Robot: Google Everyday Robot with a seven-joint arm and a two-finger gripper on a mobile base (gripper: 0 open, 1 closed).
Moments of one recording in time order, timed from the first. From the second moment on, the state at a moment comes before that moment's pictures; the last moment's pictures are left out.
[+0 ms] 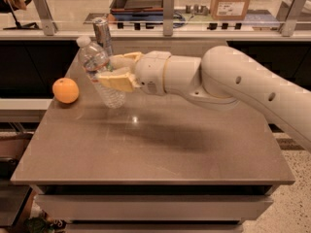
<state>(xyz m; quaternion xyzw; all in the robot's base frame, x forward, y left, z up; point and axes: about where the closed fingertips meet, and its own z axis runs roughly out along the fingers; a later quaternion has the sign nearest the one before) 0.557 0.101 0.941 -0.46 0.59 0.32 0.58</state>
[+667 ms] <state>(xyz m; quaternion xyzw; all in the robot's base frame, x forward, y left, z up) 0.545 0.149 0.932 -0.45 0.58 0.33 0.59</state>
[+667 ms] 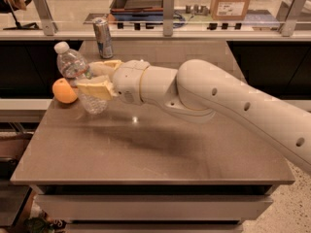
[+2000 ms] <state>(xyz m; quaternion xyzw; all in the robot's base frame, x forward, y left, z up) 0.568 0.102 0.926 -0.37 0.58 0.33 0.64</state>
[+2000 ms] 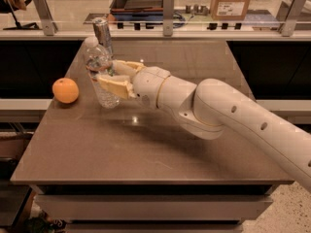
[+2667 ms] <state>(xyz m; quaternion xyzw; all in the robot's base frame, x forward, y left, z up) 0.570 0.103 0.915 -0.37 0.60 0.33 0.63</state>
